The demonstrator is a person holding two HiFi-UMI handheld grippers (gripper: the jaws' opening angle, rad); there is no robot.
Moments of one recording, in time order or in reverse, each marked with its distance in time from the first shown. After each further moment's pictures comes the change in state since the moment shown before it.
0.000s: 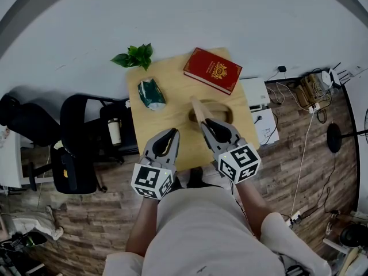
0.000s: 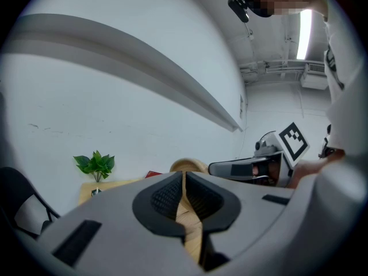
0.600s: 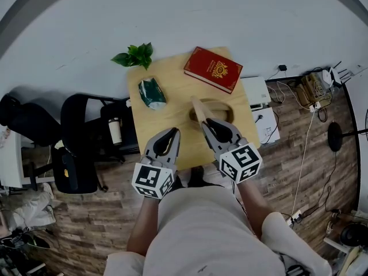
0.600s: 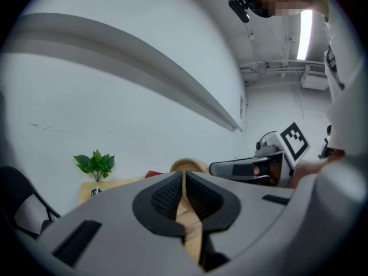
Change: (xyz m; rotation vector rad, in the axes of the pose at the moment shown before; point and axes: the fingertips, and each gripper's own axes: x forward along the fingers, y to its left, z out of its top) left arm 0.000 0.001 -0.002 -0.004 0.001 -0.002; right arm -0.001 0.001 -0.002 -0.007 0.004 0.005
